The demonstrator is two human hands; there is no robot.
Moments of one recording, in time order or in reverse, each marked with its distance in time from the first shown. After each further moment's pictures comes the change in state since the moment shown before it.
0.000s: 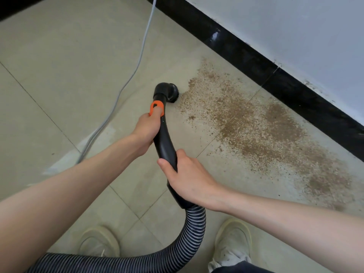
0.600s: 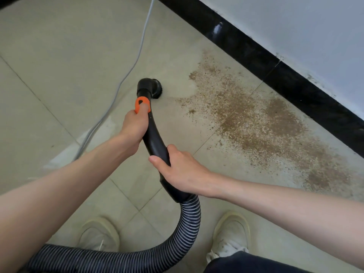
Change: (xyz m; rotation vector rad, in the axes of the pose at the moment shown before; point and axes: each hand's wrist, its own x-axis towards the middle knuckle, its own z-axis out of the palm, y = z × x) left_hand -0.001 -0.016 -0.021 -0.017 0.140 0.012; right_hand 0.005 -0.005 0.002 -0.009 -0.149 -0.045
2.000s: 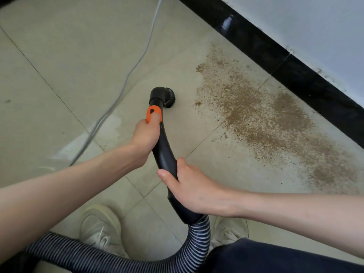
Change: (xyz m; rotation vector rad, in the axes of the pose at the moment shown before) left_hand -0.056 -0.019 -0.003 0.052 -0.034 -0.051; right_hand -0.046 0.002 0.020 -0.021 -0.089 0.052
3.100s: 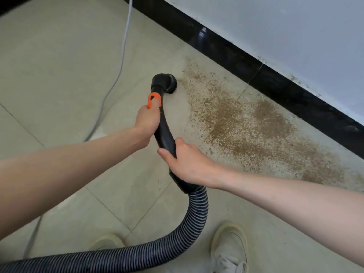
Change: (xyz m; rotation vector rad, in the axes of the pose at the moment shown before) left_hand 0.076 0.064 0.062 0.060 -0.039 0.138; right_hand 0.061 0.019 -0.071 -0.041 0.210 0.022
